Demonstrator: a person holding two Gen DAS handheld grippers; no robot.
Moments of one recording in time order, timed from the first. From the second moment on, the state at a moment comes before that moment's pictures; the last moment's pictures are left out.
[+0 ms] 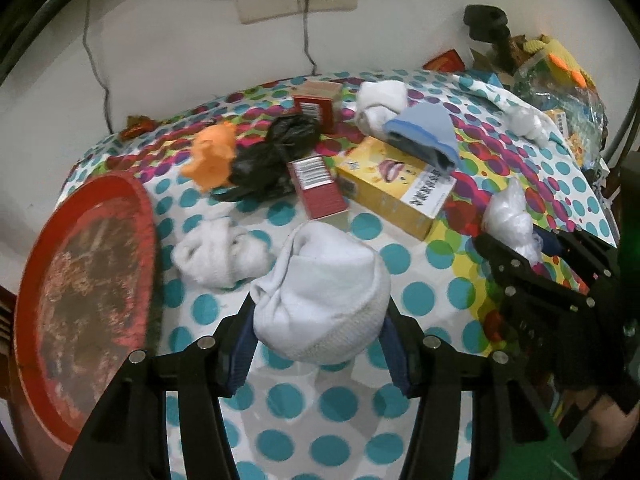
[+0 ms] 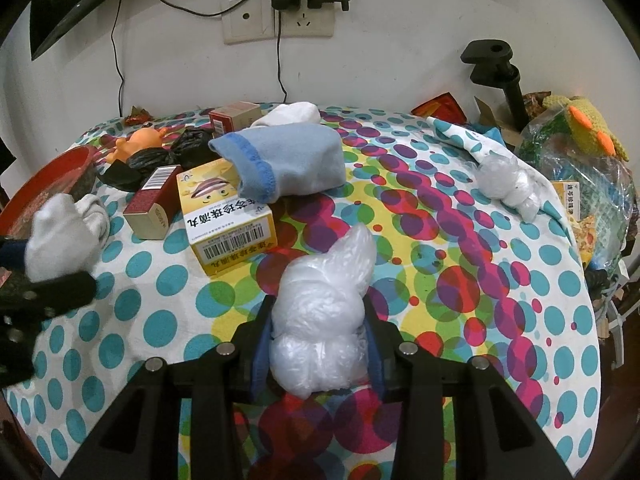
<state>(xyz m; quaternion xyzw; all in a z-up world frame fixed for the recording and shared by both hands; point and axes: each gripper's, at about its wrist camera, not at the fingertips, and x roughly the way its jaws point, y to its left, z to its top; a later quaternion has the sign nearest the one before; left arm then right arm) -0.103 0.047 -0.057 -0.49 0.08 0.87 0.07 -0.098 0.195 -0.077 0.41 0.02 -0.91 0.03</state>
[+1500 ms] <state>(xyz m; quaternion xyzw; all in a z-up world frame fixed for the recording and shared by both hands) -0.088 -0.265 -0.077 -0.51 -0.02 0.83 -0.23 -0.097 0.191 -0.077 0.41 0.04 -0.91 0.01</state>
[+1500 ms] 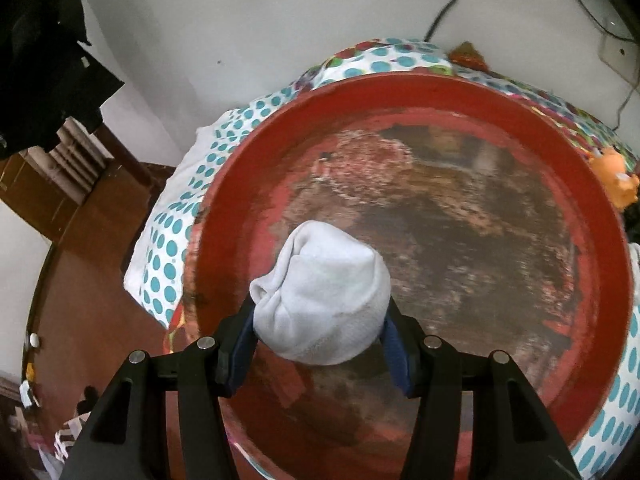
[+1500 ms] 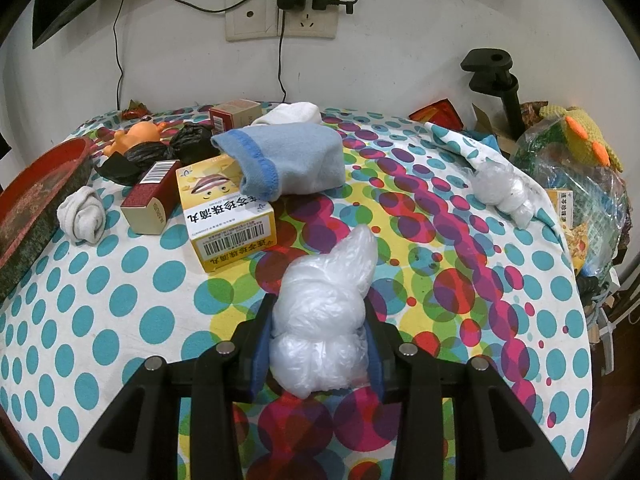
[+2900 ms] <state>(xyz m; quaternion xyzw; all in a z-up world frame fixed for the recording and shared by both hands) -0.091 -0.273 -0.076 -0.51 0.02 0.83 -0.23 -0.095 0.189 -0.077 0.40 0.06 -0.91 0.01</state>
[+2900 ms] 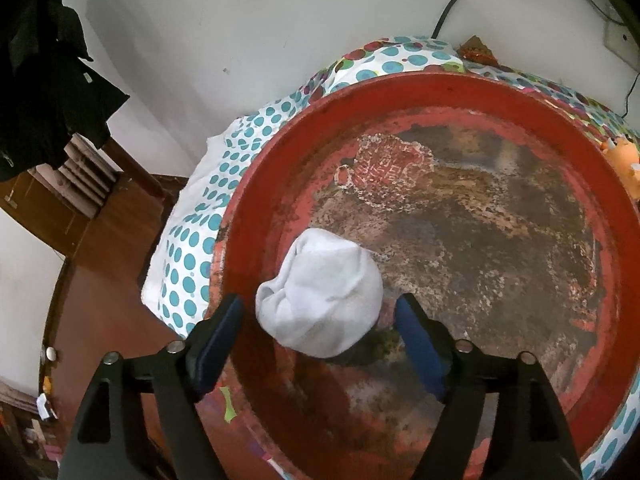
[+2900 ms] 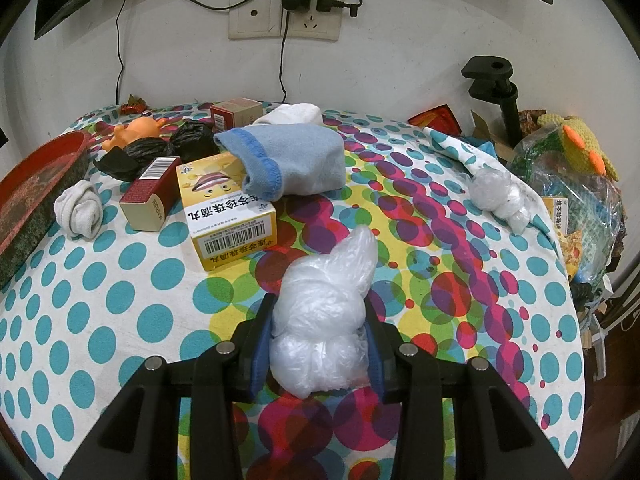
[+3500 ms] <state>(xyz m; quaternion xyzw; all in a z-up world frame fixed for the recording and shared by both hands) -0.063 -0.255 -0.045 -0.48 0.02 0.85 -0.20 -0.094 0.185 -0.077 0.40 0.07 -0.91 0.00</state>
